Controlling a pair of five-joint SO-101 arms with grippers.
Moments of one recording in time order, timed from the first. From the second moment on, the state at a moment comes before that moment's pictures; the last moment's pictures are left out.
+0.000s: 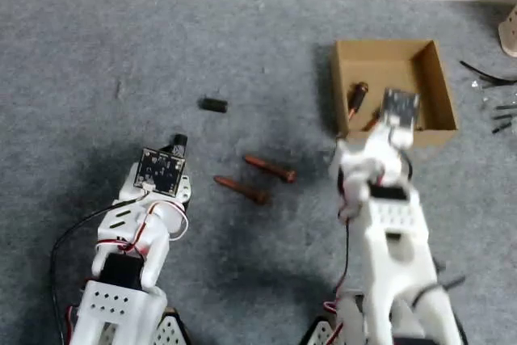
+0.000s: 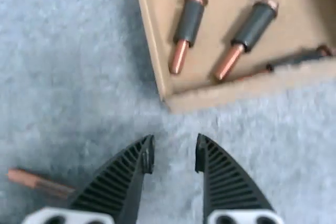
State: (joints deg) left arm 4.2 -85.3 93.4 25.1 -6.1; right arm -2.5 -36.4 65.1 22.5 -8.7
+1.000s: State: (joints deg) left arm 4.2 -85.3 94.3 24.9 -8.0; right arm -2.6 -98.3 95.8 57.9 -0.5
